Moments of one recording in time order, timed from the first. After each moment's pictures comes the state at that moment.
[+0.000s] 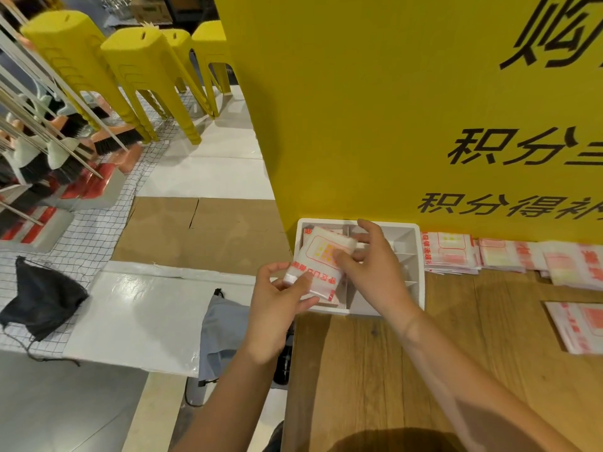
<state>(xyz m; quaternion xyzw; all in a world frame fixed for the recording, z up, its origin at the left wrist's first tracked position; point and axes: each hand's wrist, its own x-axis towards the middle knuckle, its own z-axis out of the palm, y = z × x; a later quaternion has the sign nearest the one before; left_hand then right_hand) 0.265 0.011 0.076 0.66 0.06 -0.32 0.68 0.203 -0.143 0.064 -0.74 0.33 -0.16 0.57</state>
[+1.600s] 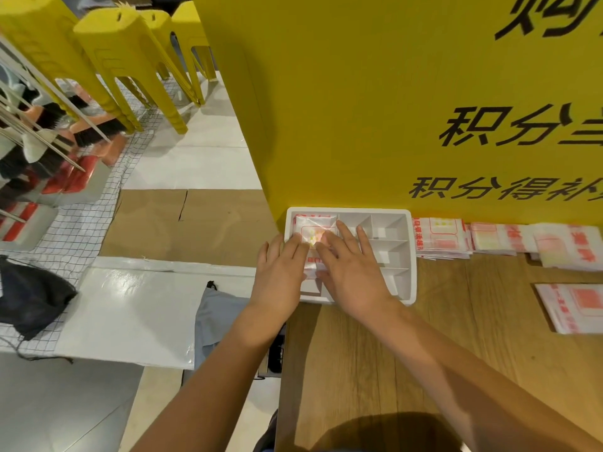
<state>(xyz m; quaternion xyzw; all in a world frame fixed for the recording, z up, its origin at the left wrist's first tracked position) 0.301 -0.007 0.021 0.89 -0.45 -0.06 0.05 0.201 -0.138 0.000 -0.99 0.14 -0.08 0.04</state>
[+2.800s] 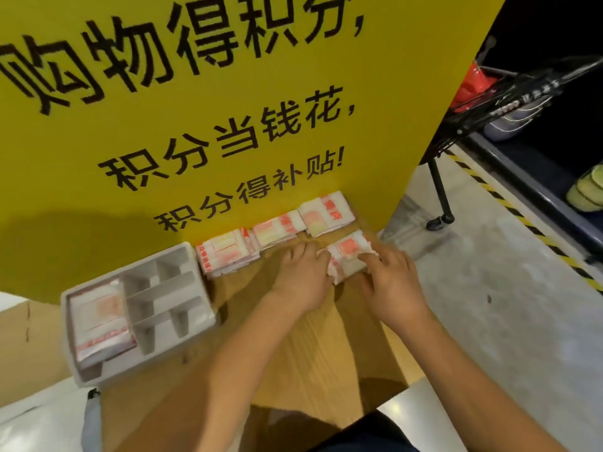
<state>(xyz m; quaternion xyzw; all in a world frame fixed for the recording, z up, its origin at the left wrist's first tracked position) 0.034 -0.265 0.058 0.71 -0.68 -0.16 -0.04 -0.149 -0.310 0.015 -0.85 0.50 -0.13 0.10</state>
